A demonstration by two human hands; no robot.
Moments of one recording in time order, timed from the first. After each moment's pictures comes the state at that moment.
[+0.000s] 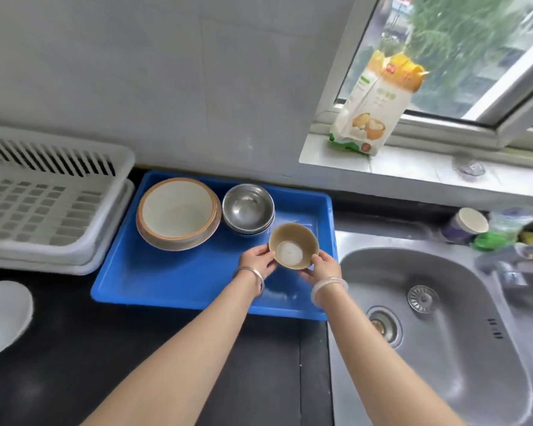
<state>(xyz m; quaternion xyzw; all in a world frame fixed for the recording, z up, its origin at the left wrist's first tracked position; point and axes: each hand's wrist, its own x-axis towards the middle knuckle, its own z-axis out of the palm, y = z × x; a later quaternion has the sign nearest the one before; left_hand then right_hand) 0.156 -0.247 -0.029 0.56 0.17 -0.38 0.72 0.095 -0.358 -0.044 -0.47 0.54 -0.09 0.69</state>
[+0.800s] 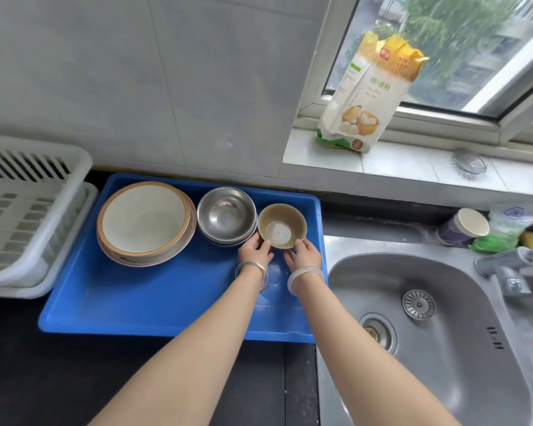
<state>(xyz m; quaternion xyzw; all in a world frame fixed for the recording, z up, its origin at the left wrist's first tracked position) 0.184 -0.315 -0.076 0.58 0.16 -0.31 0.73 0.144 -0.391 -0.083 -0.40 0.54 -0.16 0.72</state>
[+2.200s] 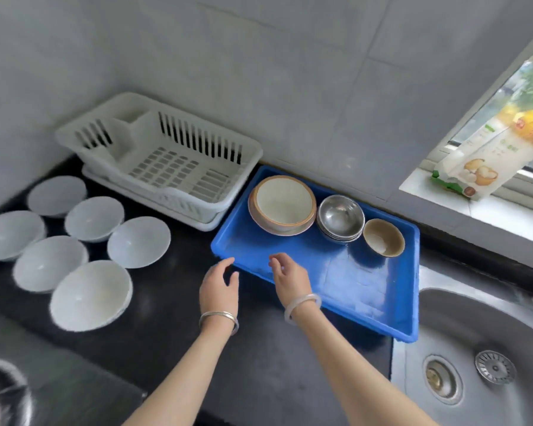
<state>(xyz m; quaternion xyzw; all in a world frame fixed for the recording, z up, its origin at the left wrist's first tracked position) 0.110 -0.013 -0.015 0.85 0.15 -0.02 0.51 0.118 -0.149 -0.019 -0.86 0.19 0.08 0.46</state>
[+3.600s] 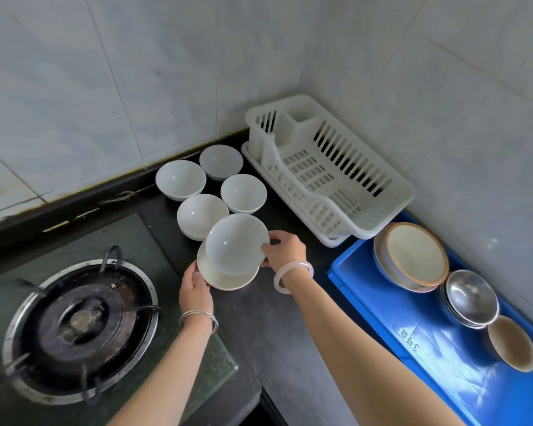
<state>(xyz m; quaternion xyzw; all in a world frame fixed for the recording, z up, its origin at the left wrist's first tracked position) 0.081 0.213 -0.077 0.50 0.48 0.15 0.71 0.184 0.098 0.007 -0.85 0.09 0.24 0.47</state>
